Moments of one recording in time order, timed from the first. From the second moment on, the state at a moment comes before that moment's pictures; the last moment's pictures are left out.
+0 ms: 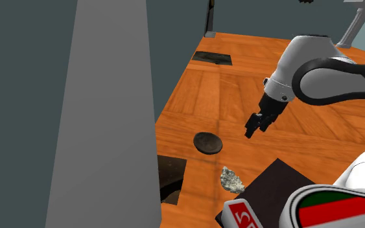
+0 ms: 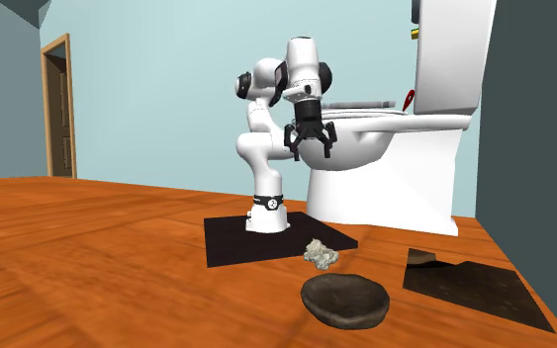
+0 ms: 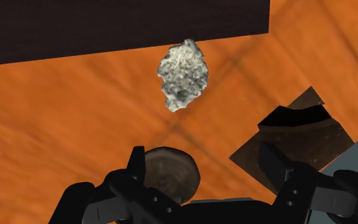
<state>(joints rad) 0.00 -0.84 0.08 -2.79 0.15 2.02 0.08</state>
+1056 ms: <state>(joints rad) 0.15 -0.21 0.09 -3.01 0.40 3.00 0.07</state>
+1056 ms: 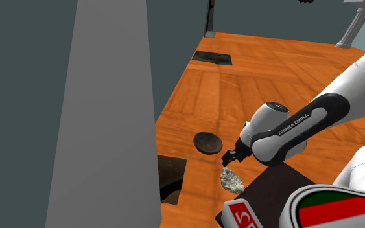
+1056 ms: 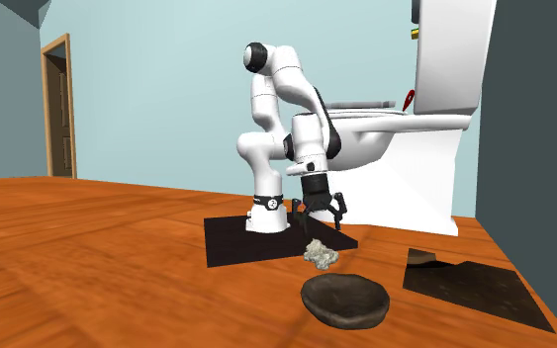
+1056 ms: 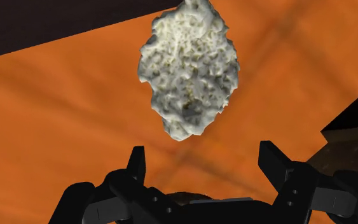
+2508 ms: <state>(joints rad) 0.35 0.23 0.05 -2.69 1.73 3.17 -1.08</state>
